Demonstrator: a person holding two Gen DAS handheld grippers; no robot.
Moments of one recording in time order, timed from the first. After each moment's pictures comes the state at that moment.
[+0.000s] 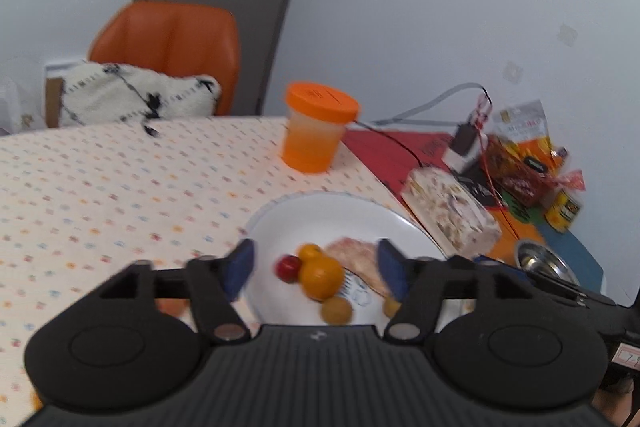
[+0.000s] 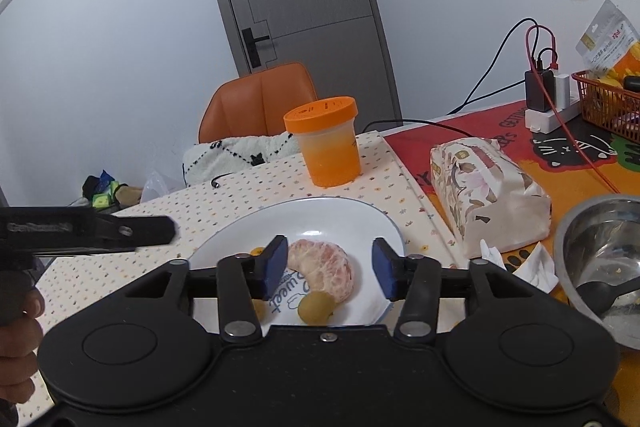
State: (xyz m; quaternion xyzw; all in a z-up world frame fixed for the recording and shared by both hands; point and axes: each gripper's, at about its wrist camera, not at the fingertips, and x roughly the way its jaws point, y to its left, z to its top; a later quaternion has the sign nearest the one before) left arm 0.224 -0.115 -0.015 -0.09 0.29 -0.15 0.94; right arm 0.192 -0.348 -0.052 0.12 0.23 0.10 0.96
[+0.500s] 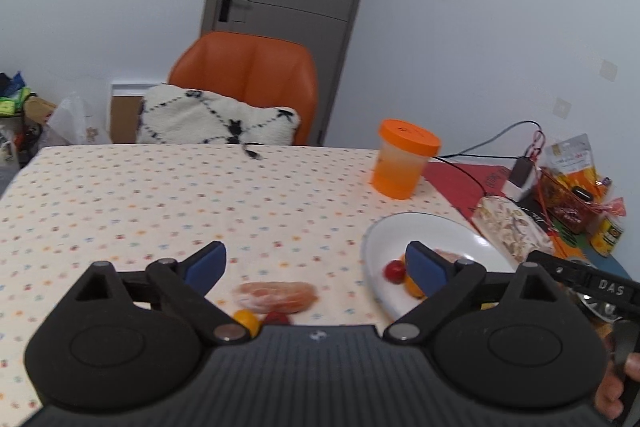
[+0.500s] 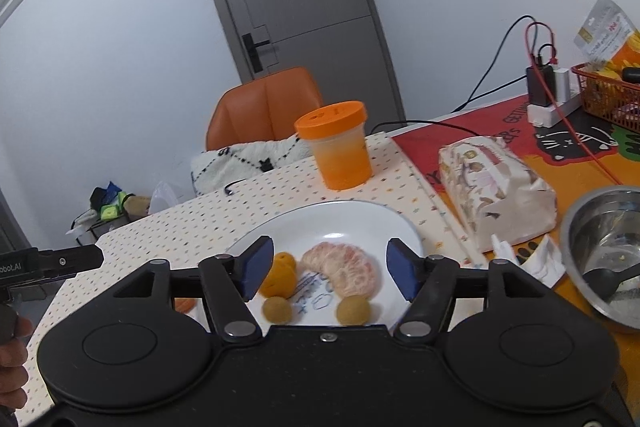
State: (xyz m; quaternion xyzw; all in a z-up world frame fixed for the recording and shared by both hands) left arm 0.183 -0.039 -0.009 -0.09 0.26 -0.07 0.96; right arm 0.183 -0.337 -0.039 0.14 0.23 0.11 0.96
